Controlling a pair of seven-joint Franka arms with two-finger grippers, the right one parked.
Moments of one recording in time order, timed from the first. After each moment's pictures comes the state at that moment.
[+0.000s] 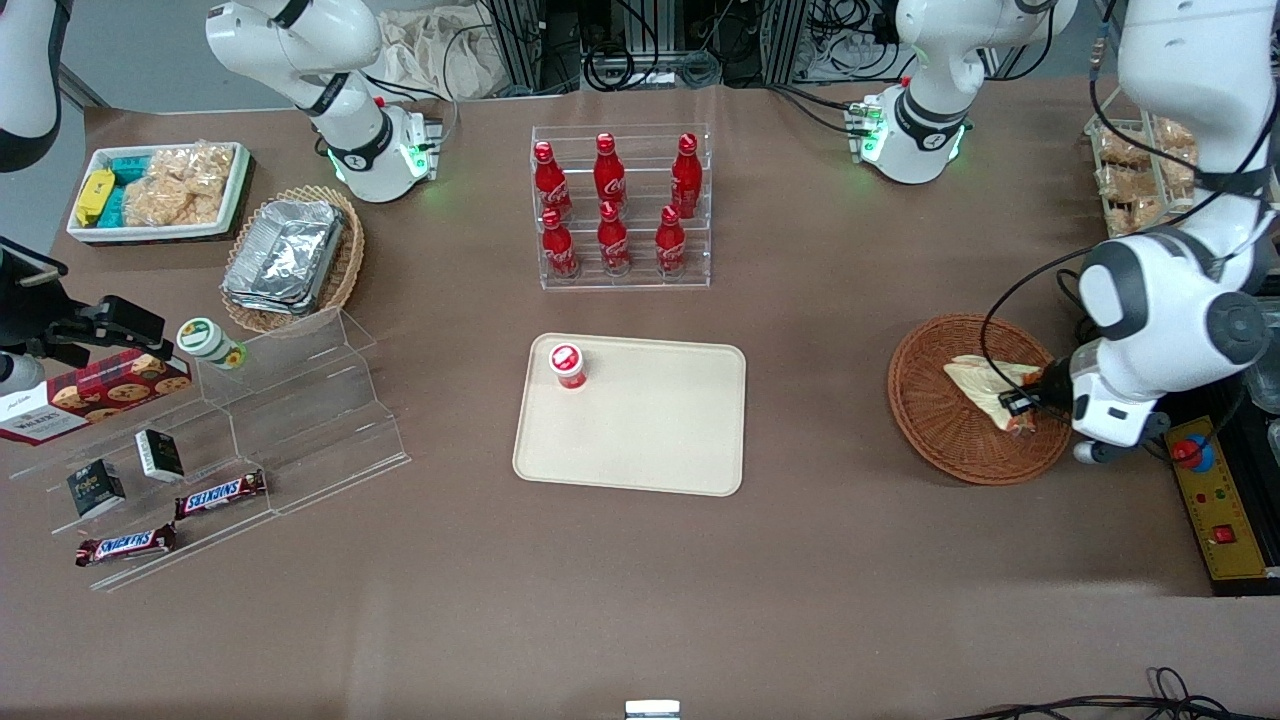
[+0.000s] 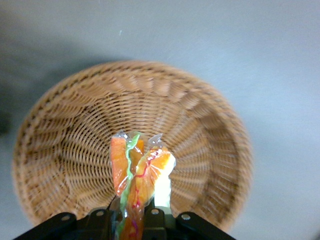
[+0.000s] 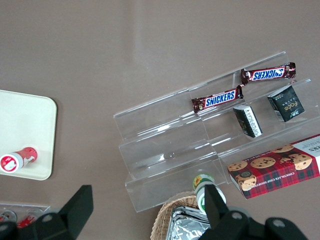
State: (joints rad) arm 0.03 0.26 0.05 -1.99 -0.15 2.18 -0.24
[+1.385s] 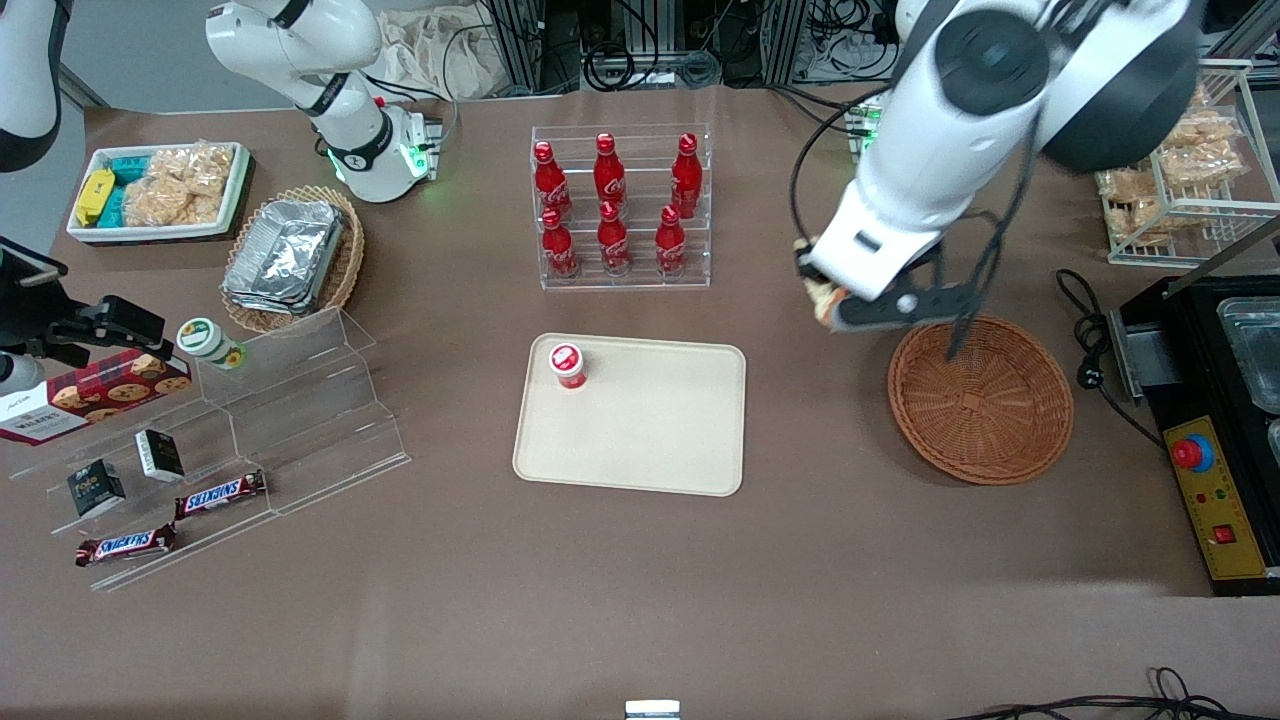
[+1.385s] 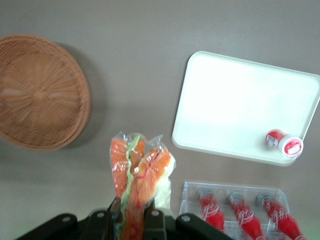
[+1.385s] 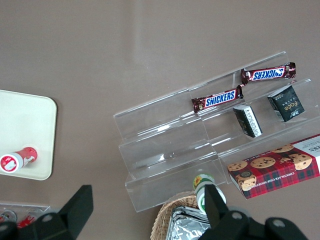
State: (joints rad) arm 0.02 0.27 -0.65 -1.45 0.12 1.62 -0.72
